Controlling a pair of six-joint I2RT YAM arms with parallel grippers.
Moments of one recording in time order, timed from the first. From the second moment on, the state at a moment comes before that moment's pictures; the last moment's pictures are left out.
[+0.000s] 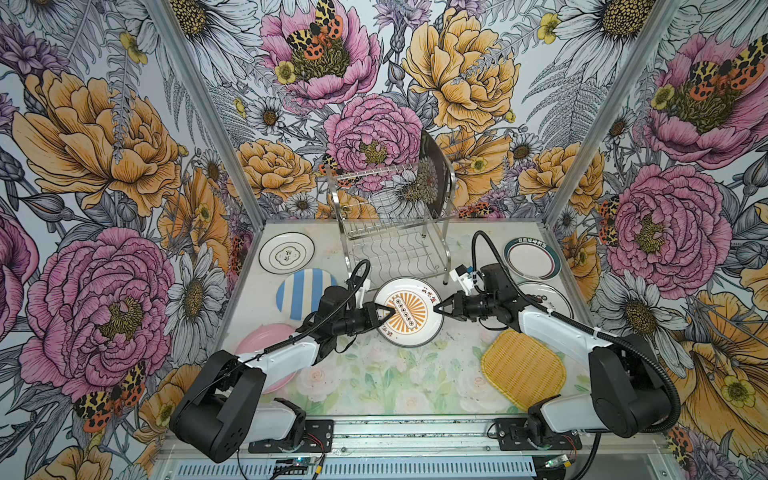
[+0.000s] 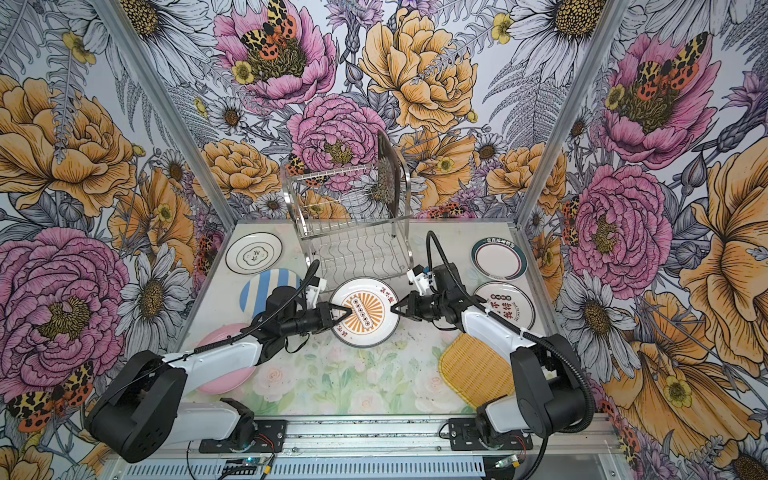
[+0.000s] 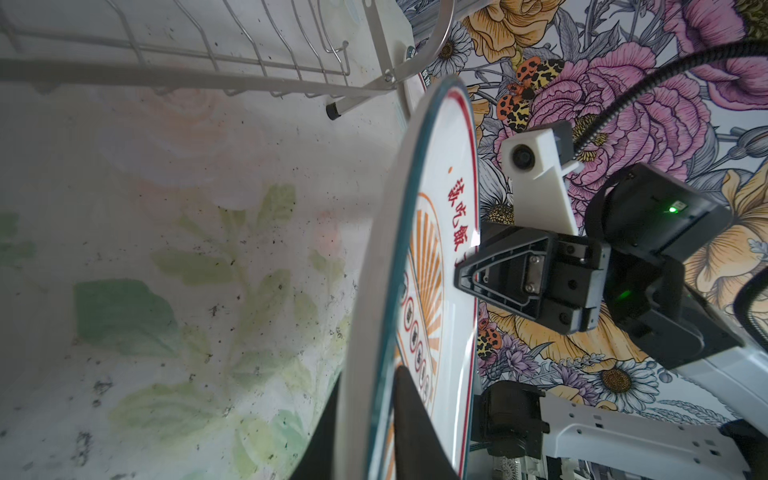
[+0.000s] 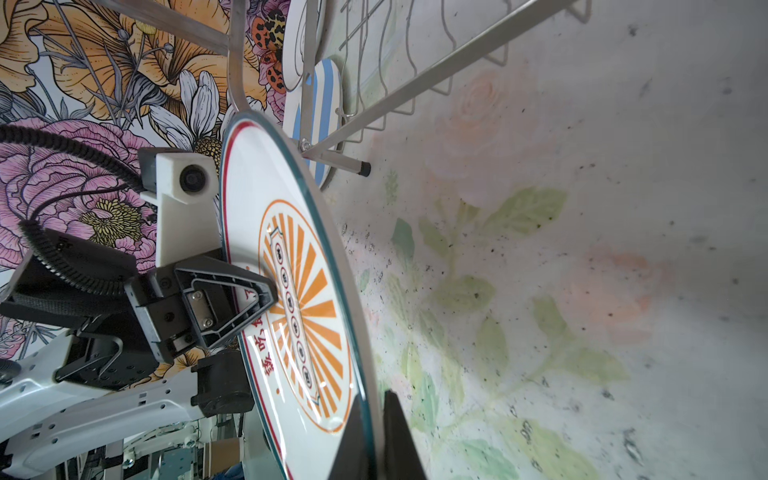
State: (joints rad) left arm -0.47 1.31 0.49 0.34 0.60 -0.93; right arm 0.34 1.41 0.77 -0.16 -0.82 0.58
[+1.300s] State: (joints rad) left arm -0.44 1.32 0.52 0.51 0.79 -0.98; right arm 0.37 1.40 0.78 0.12 -0.97 0.66
